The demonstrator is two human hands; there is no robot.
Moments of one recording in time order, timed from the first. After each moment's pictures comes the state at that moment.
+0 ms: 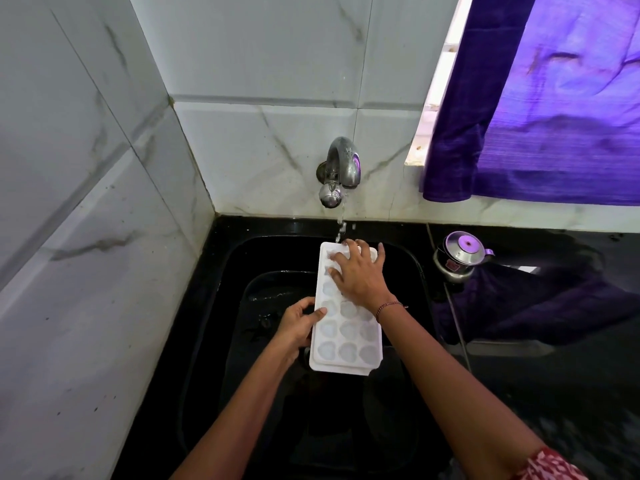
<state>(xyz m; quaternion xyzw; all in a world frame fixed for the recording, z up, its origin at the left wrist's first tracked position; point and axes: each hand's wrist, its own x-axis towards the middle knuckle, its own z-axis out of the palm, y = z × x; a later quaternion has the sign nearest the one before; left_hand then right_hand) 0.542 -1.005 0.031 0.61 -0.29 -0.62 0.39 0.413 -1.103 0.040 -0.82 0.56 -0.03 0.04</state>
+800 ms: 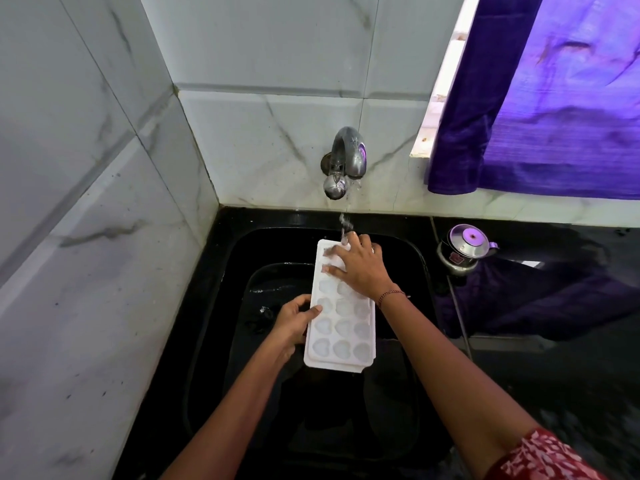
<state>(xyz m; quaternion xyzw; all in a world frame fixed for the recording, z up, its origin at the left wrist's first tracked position) 0.552 -0.996 0.027 0.63 -0.28 -0.62 0.39 0.413 -1.108 0.037 -0.84 0.53 -0.04 0.05</state>
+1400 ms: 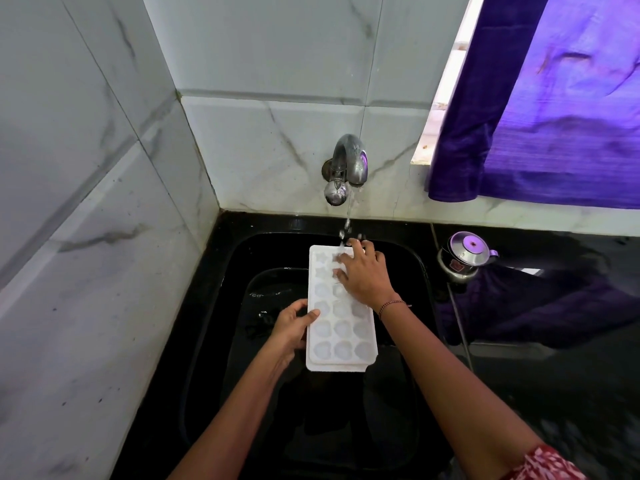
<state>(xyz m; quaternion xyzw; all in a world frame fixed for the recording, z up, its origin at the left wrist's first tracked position) 0.554 -0.997 0.022 0.62 -0.25 -0.62 0.41 0.410 -1.108 0.032 -0.83 0.56 -0.03 0.04</state>
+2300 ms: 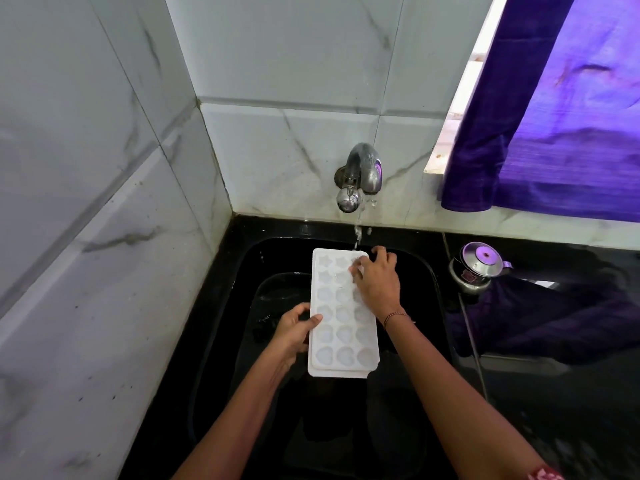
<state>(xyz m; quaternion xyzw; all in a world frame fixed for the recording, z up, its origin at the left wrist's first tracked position) 0.566 -0.996 0.024 0.62 -0.26 -0.62 0.42 0.416 -1.106 0.029 -0.74 0.65 -0.16 0.09</state>
